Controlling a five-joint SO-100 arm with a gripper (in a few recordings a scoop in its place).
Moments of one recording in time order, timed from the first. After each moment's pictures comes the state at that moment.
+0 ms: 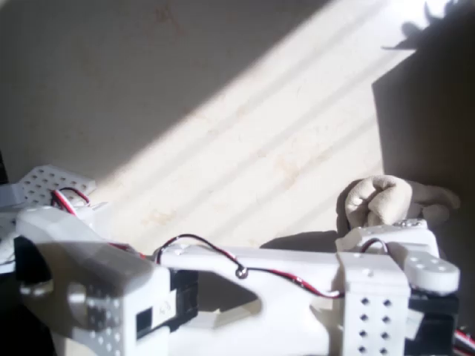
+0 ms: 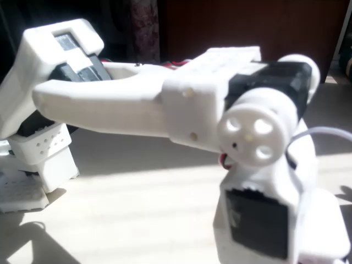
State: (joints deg) arm 16.1 41.5 28.9 91.3 -16.8
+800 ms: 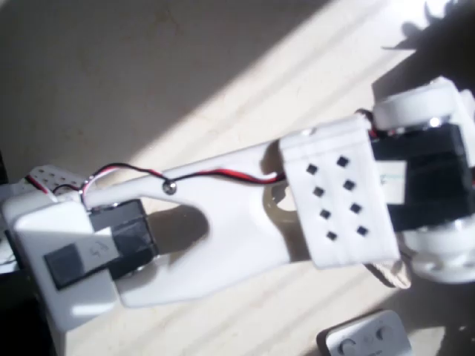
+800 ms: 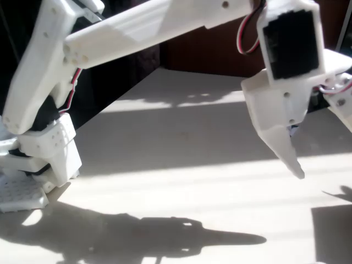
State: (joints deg) arm -4.1 53.3 28.9 93.3 -12.9
